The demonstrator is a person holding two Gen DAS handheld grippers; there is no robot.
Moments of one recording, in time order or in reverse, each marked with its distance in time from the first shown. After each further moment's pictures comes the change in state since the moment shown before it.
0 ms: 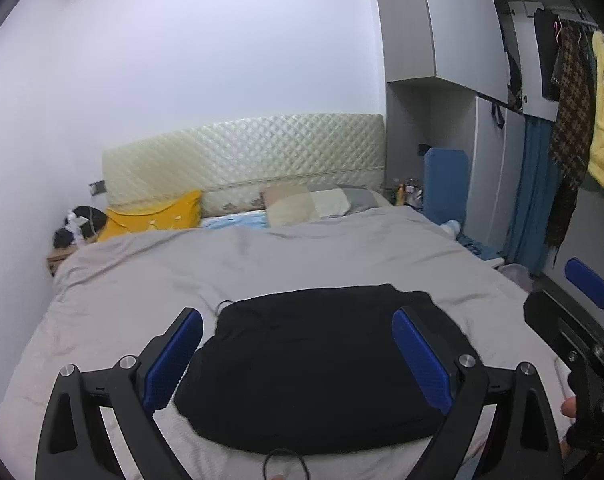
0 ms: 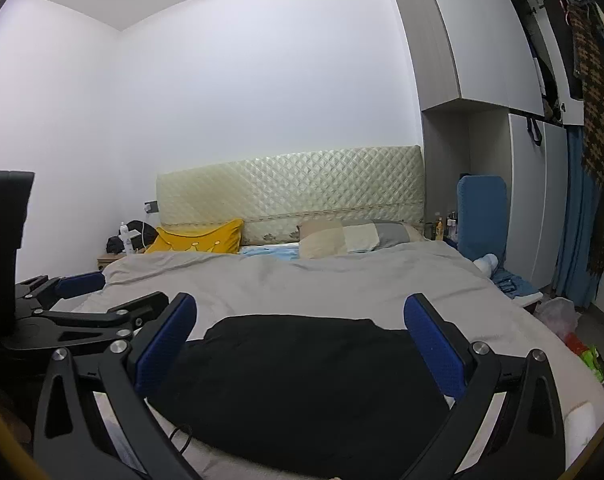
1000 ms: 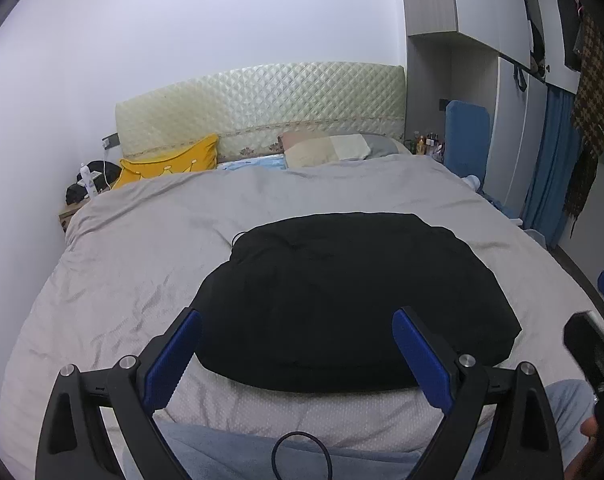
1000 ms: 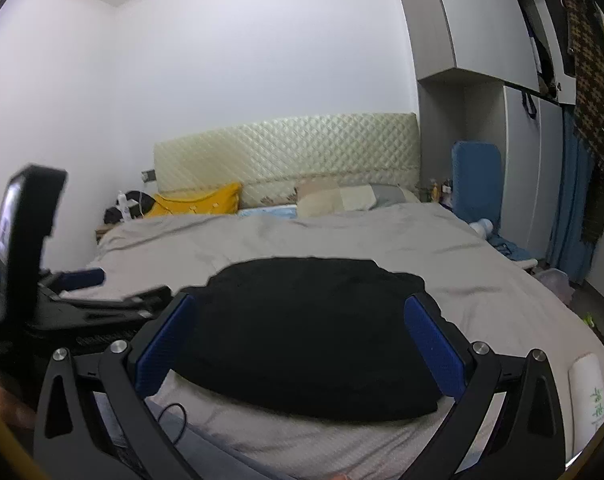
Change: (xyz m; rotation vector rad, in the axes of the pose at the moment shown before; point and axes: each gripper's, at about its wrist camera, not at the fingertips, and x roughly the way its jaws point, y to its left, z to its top) left arm 0.030 0.016 -0.074 -0.029 0.170 0.058; right arm -0.015 0.013 -0.074 0.002 0.112 -0.031
